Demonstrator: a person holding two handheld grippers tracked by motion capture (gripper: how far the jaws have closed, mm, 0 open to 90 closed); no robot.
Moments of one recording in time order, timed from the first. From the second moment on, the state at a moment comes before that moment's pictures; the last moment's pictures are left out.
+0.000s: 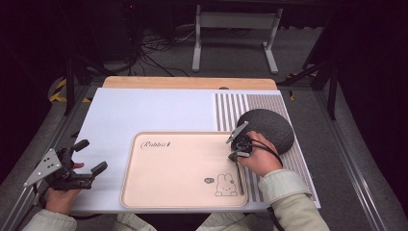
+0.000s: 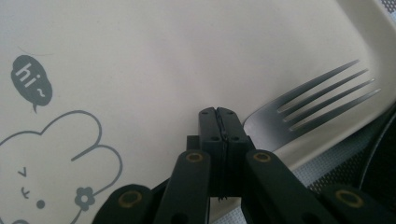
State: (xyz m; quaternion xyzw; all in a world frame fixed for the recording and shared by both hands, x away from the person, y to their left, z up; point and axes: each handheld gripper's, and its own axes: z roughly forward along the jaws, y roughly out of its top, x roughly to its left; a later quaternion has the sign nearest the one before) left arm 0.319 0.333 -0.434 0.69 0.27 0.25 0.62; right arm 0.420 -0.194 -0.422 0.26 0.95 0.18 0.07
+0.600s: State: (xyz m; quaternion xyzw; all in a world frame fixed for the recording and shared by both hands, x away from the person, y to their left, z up) left arm 0.318 0.332 -0.434 0.69 0.27 0.25 0.62; right arm 0.406 -0.202 -0.393 0.27 0.90 0.31 0.14
